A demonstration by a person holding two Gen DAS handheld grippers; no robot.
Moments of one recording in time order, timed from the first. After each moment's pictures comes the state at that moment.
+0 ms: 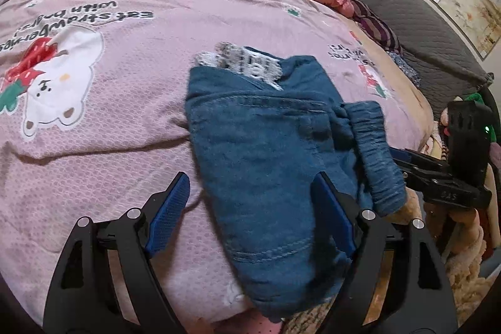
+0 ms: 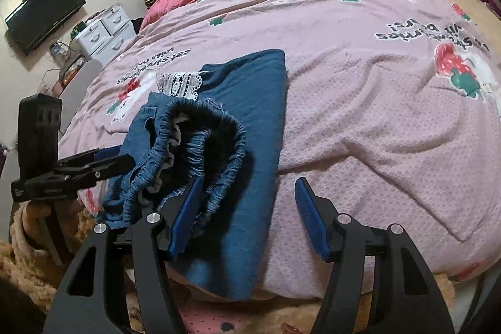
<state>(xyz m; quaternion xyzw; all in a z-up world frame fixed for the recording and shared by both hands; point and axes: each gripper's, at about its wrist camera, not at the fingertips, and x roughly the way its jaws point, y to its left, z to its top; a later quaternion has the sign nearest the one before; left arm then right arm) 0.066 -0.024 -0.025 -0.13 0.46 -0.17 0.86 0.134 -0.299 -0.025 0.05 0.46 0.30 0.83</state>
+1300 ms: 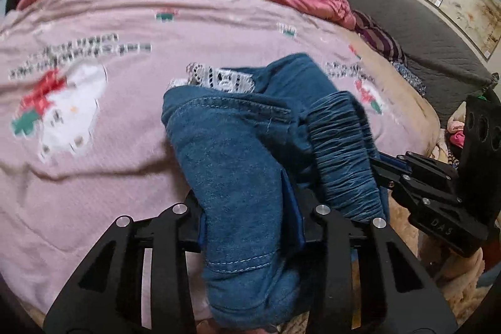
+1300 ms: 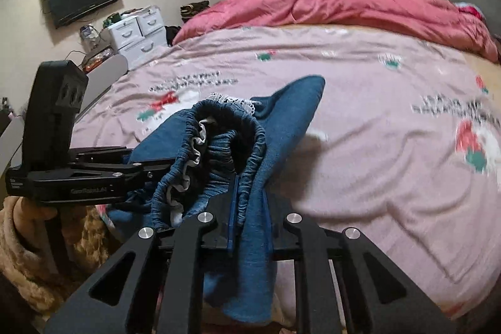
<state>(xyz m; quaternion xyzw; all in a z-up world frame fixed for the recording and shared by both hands) 0.064 -0.038 0.014 -0.11 0.42 -0.14 0.89 0.116 -0.258 0.019 -0.01 0.36 0.35 0.86</state>
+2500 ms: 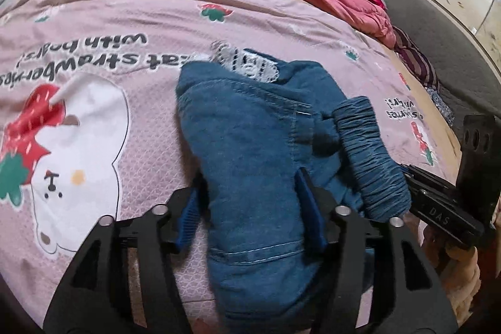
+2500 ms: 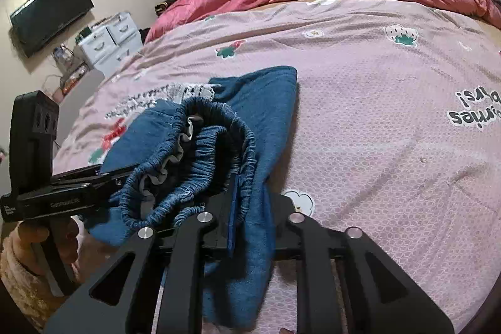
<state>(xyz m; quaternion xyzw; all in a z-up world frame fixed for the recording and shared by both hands) 0.159 0.014 -0.025 -0.15 0.45 -0.08 0.88 0.238 -0.220 -0.028 0.03 0.42 0.32 0.85</state>
